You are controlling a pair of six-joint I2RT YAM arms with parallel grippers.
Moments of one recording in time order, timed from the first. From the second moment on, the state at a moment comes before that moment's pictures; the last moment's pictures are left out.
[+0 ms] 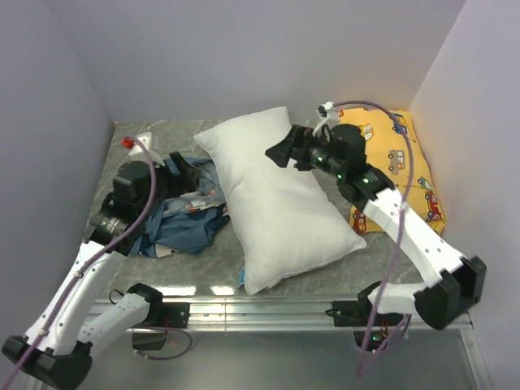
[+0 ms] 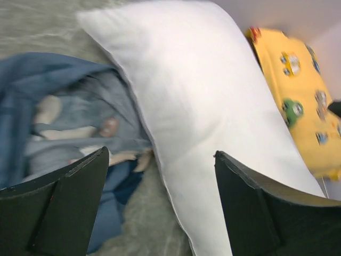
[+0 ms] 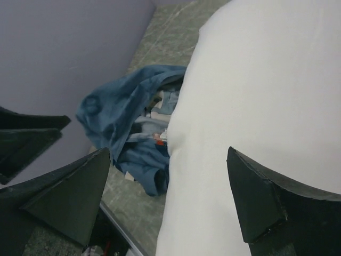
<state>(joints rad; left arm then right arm) -0.32 0.85 1.01 -0.45 -0.08 -0.52 0.50 1.30 1.24 -0.19 -0.23 0.60</state>
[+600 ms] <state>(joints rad) -0.61 0.76 0.84 -0.42 -0.22 -0.52 0.50 0.77 0.82 -0.32 0.00 0.55</state>
